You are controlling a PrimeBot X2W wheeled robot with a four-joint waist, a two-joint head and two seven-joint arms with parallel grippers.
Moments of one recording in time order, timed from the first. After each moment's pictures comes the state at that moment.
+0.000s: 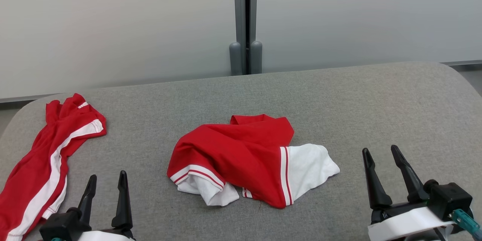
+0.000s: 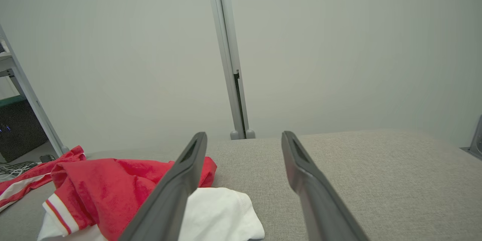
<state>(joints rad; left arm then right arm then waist) 0.08 0.23 -0.17 0.13 -0.48 0.12 -0.26 -0.02 -0.12 0.17 0.13 0.32 0.13 -0.26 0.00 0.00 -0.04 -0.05</state>
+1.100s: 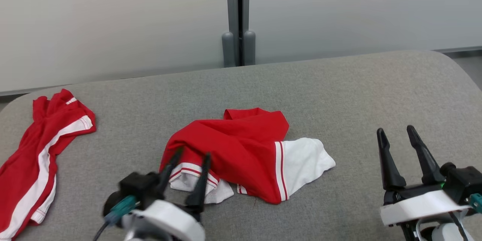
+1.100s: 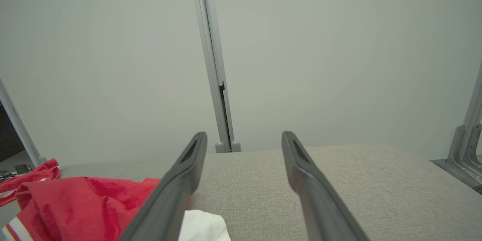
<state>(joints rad) -0.01 0.12 -0.30 0.04 -0.40 -0.01 -0.07 -0.06 -0.15 0.13 0.12 0.33 0.13 -0.26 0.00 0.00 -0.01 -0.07</state>
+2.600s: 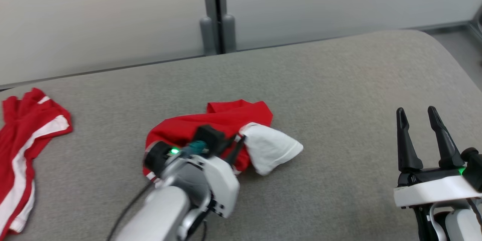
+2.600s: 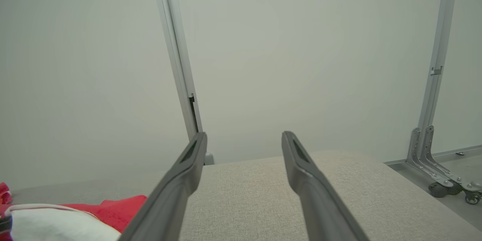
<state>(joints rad) -0.41 0.12 -0.65 0.31 -0.40 -0.02 0.19 -0.13 -0.15 0.06 0.10 0.32 0.13 -0.26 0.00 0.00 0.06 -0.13</state>
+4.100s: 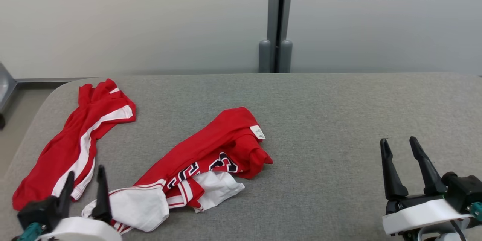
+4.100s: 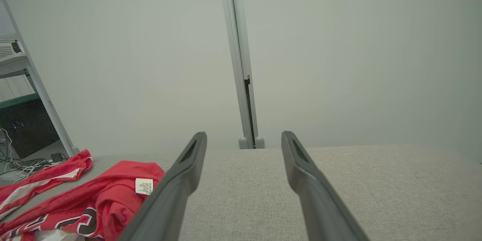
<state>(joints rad) 0.05 0.33 -0.17 0.14 -0.59 0.20 -0.17 -0.04 -0.15 0.11 0.13 0.34 0.13 -0.26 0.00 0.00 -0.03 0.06</state>
